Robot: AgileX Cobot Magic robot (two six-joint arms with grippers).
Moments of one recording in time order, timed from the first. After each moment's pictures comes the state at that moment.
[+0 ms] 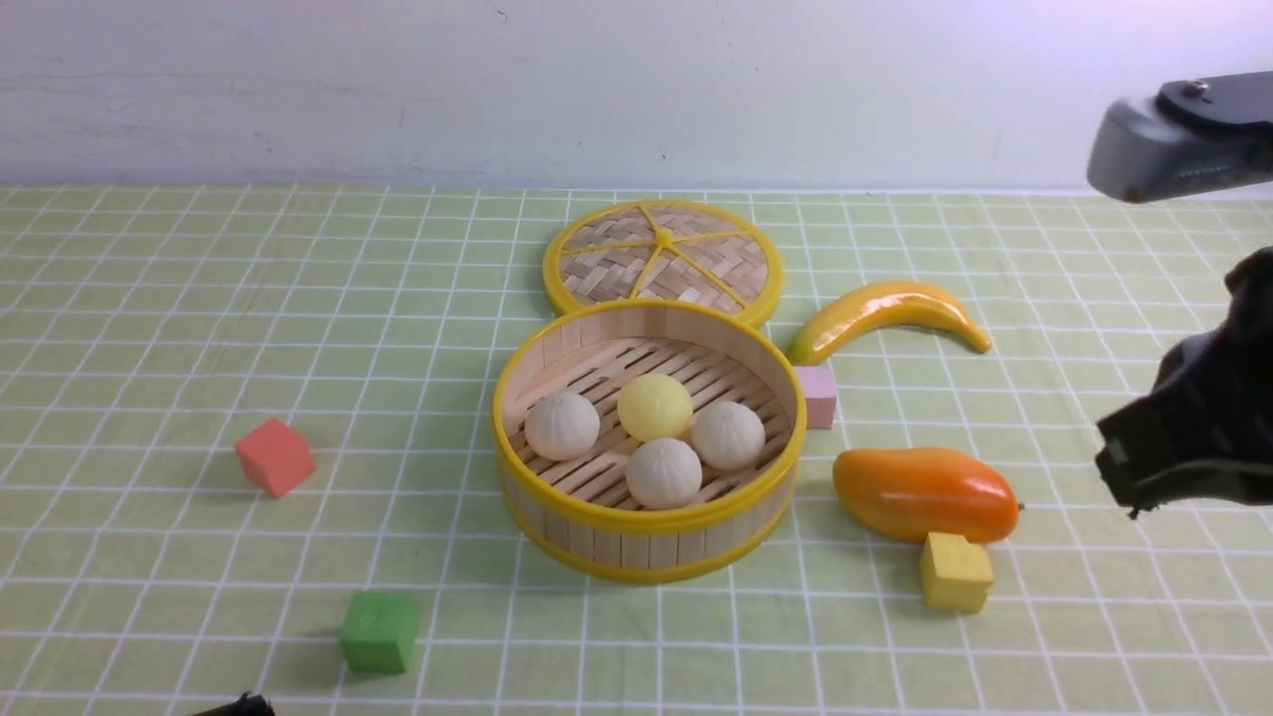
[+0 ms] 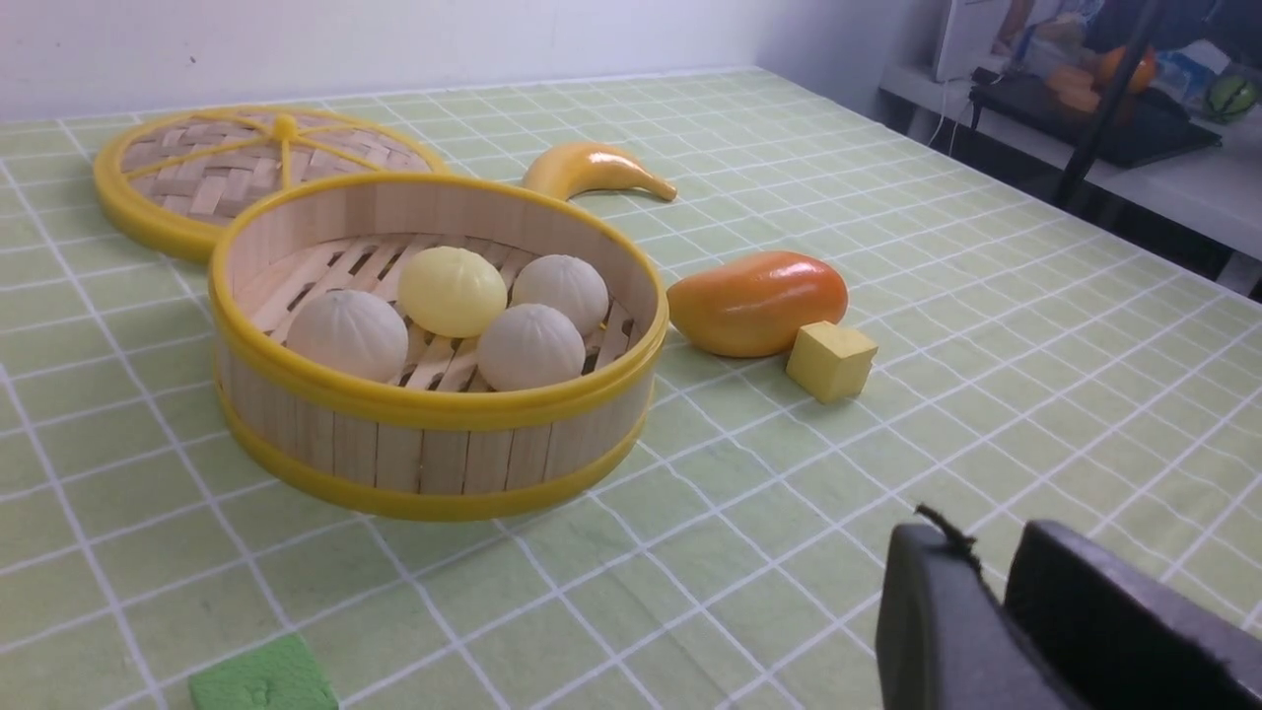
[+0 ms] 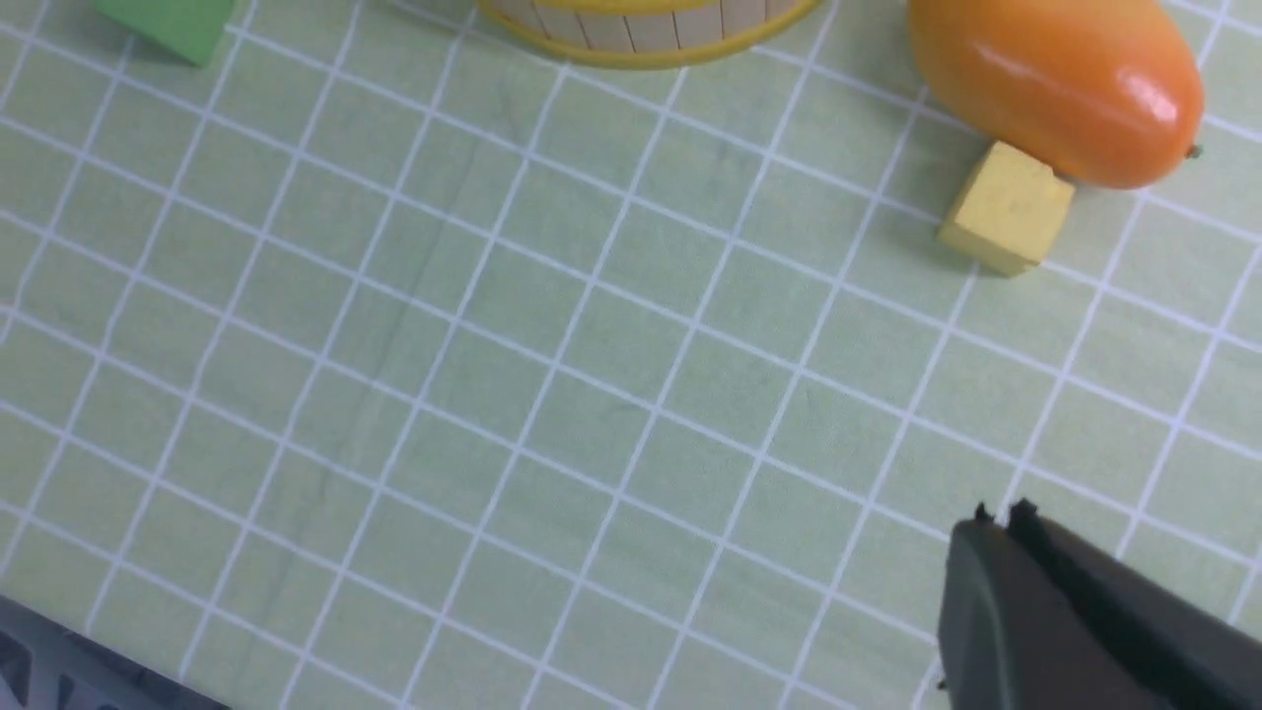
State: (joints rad) right arm 0.50 1.15 -1.27 0.08 1.25 0.12; left arm -0.77 0.27 -0.20 0.01 0.13 -0.20
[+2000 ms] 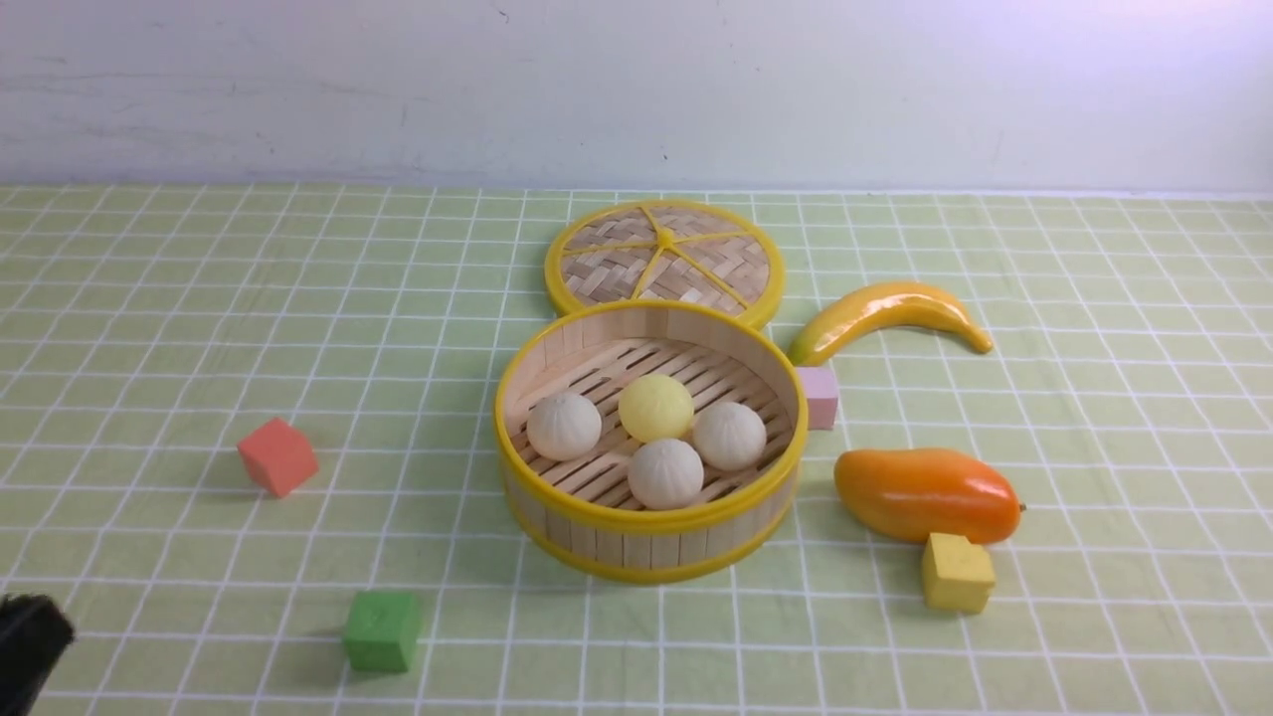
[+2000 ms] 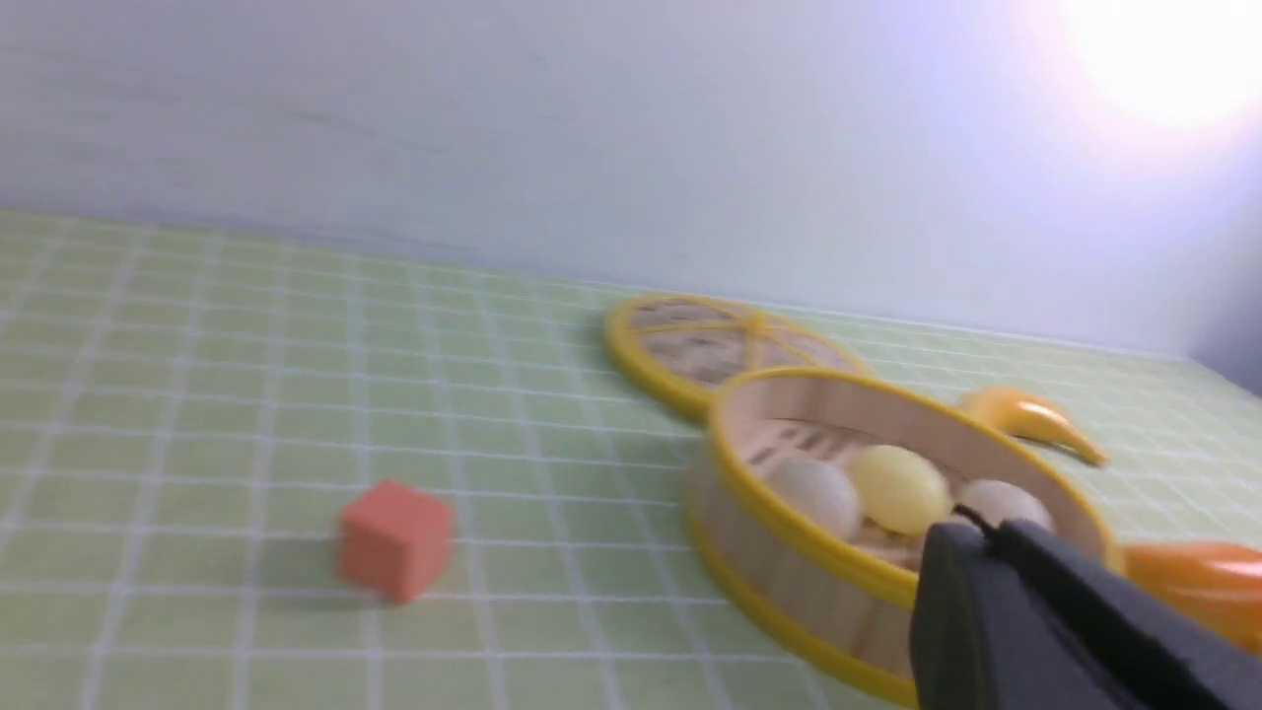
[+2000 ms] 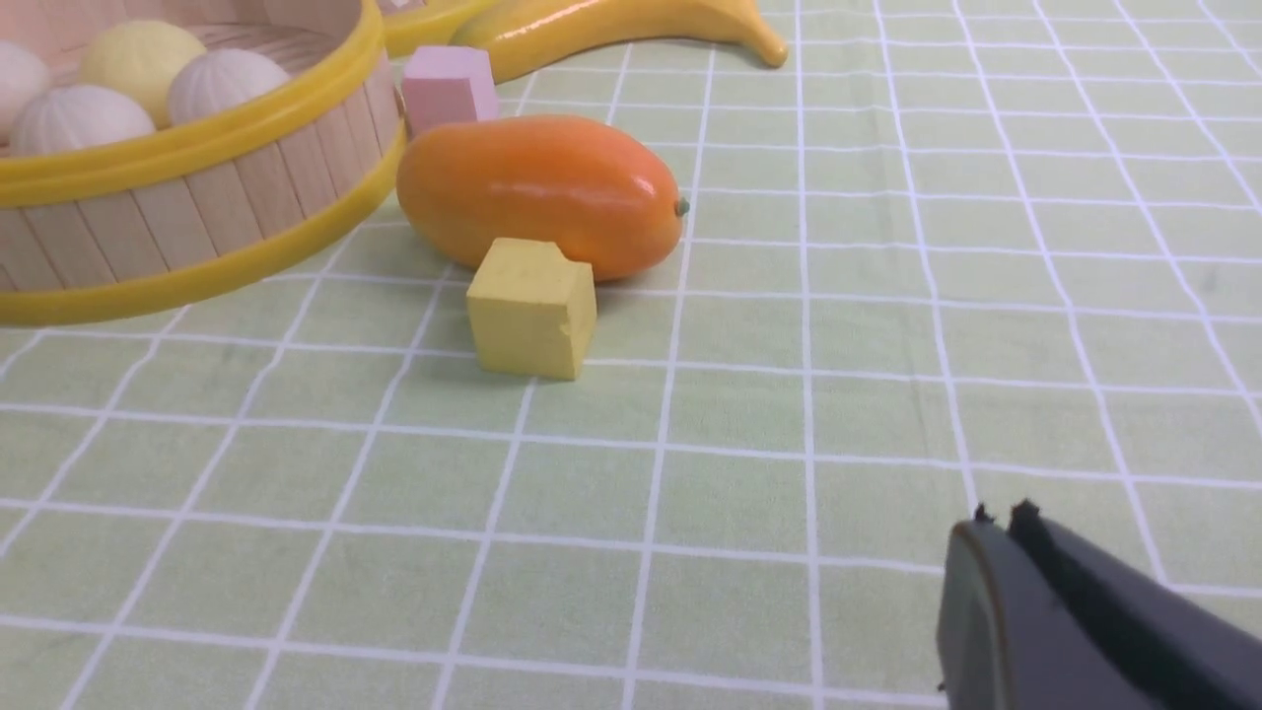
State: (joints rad) right arm 0.07 -0.01 0.02 0.07 0.38 -0.03; left arm -0.23 0.08 -0.07 -0.02 0.06 -0.26
